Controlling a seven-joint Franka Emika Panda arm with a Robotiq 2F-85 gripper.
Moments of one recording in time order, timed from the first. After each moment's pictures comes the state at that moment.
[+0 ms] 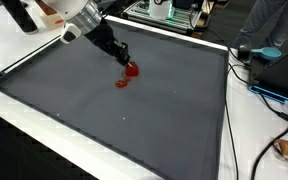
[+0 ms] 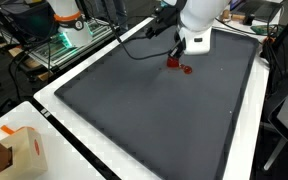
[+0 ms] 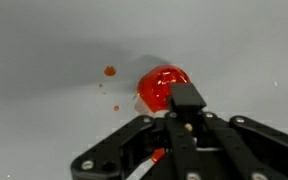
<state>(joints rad) -0.05 0.59 0.06 -1.67 0.32 1.92 -0.08</state>
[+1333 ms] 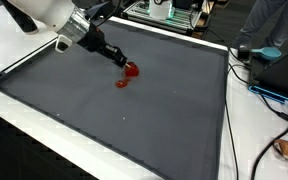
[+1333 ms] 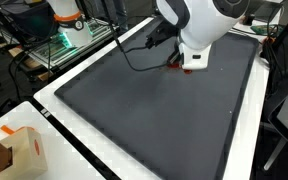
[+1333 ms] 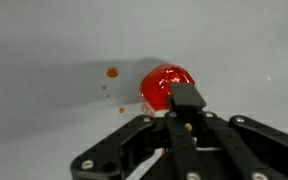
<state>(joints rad) -0.10 0.71 0.06 -1.52 0.38 1.76 -0.08</state>
